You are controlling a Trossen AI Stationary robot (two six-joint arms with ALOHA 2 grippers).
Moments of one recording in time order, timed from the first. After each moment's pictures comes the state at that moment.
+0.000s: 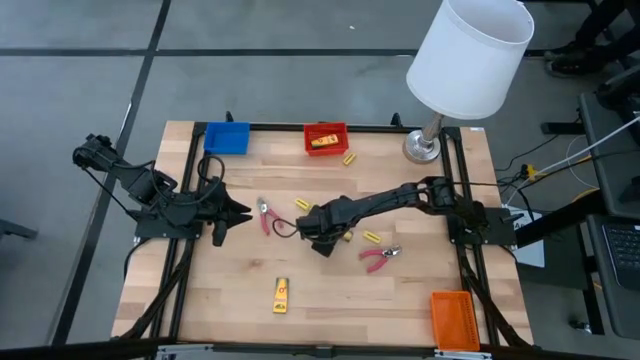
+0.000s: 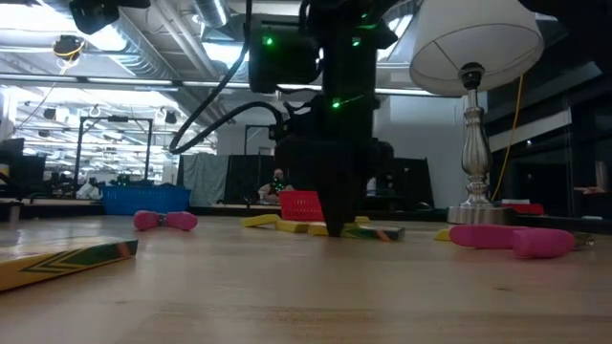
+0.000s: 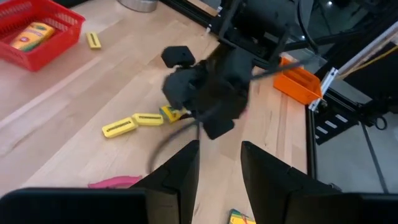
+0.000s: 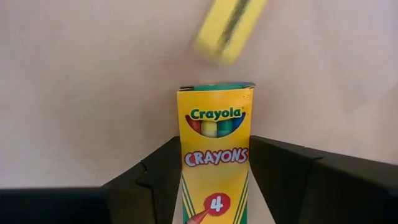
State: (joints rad) left arm -0.53 0.73 0.83 -0.66 -0.57 -0.82; right arm 0.12 2.27 1.77 -1.04 0.23 0.64
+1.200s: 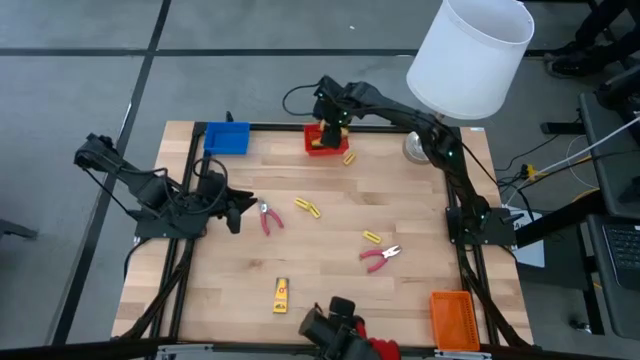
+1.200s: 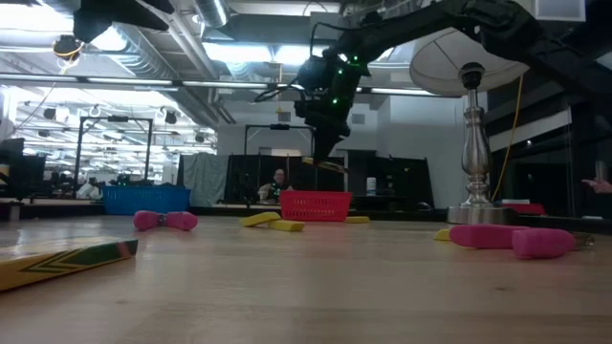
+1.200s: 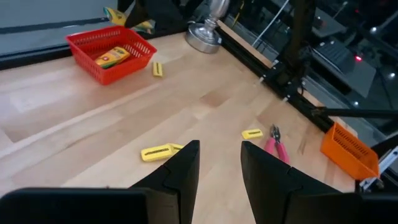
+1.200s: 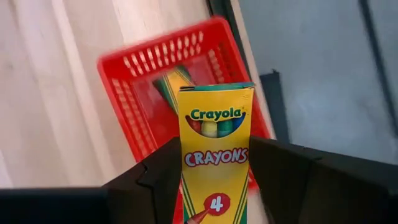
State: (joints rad) left arm -0.53 0.83 0.83 -0.67 -0.87 -1.06; right arm -0.55 2.31 2.21 -1.08 0.03 -0.30
